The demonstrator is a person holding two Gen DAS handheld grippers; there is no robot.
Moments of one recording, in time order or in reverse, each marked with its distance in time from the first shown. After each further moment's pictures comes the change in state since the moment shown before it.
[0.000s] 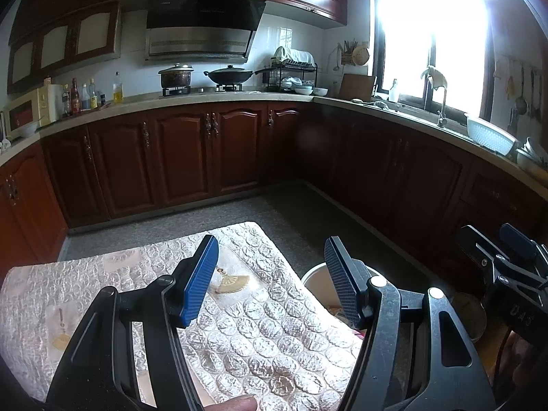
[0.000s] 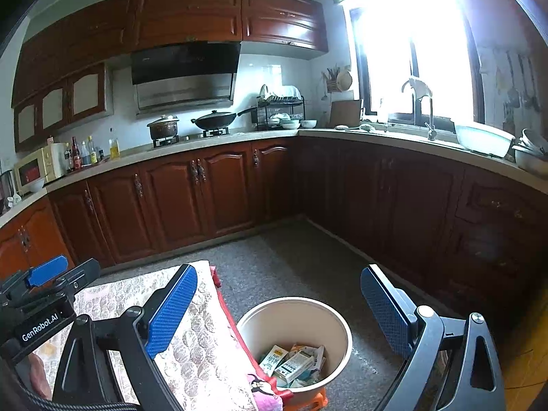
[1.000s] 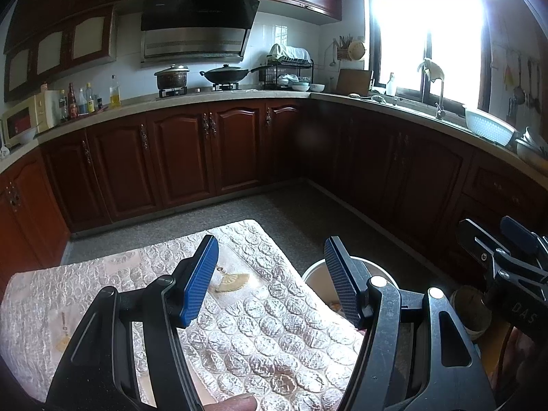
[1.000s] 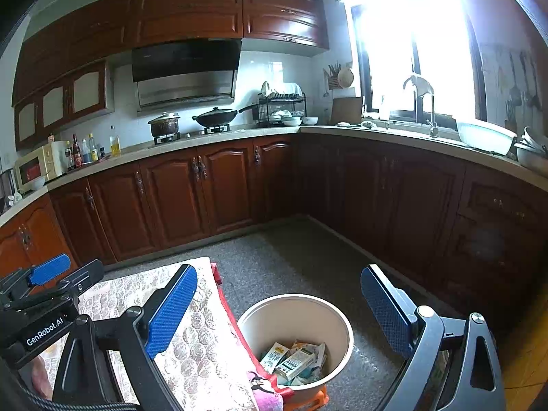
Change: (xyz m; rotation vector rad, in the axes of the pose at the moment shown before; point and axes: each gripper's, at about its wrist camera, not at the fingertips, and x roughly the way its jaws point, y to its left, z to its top) left arm 0.004 -0.006 -0.003 0.029 0.008 0.005; right arm 0.003 -0.001 -0.002 0.000 0.011 0.008
